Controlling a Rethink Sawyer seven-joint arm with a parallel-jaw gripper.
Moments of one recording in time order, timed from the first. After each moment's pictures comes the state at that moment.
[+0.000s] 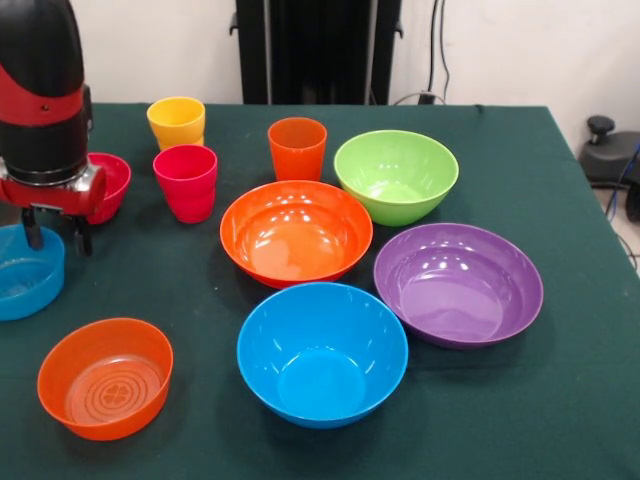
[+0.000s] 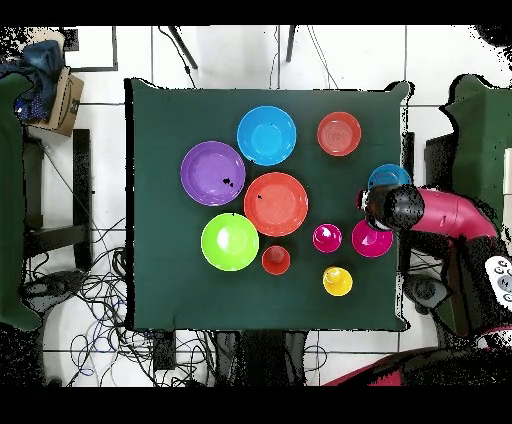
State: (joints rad) arm -0.87 -0.38 0.38 1.33 -0.71 0.67 1.70
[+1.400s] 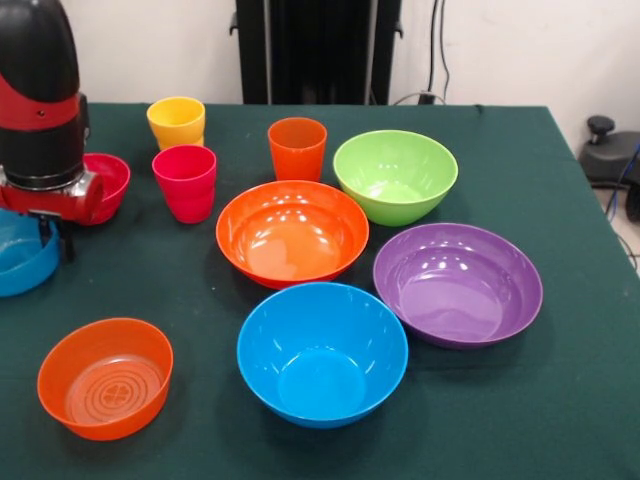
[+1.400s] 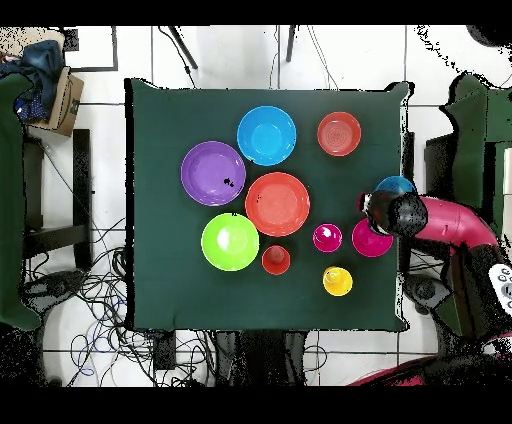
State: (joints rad) arm -0.94 -0.36 0.43 1.36 -0.74 0.62 1.70
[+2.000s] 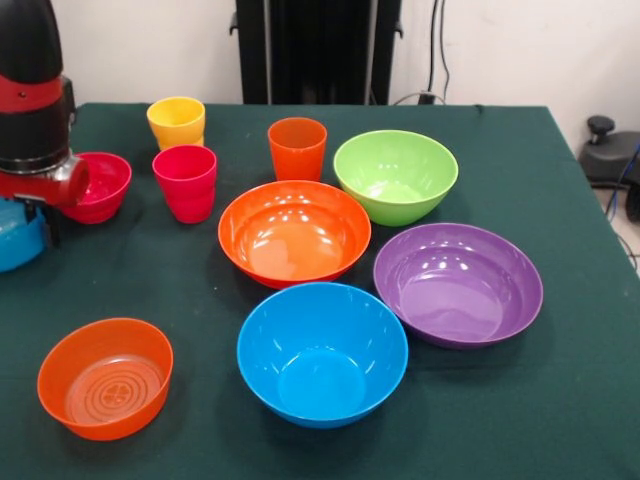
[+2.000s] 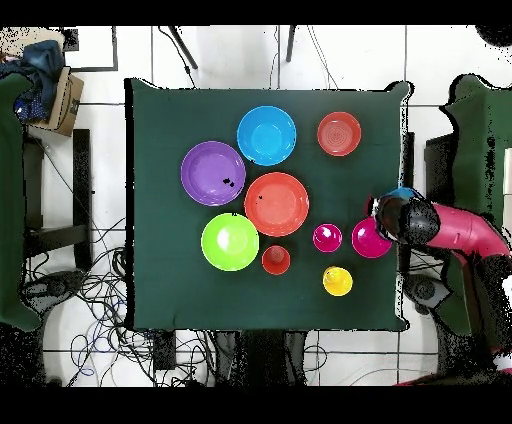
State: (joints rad) arm -1.01 -0.41 0.45 1.42 -0.74 0.62 1.69
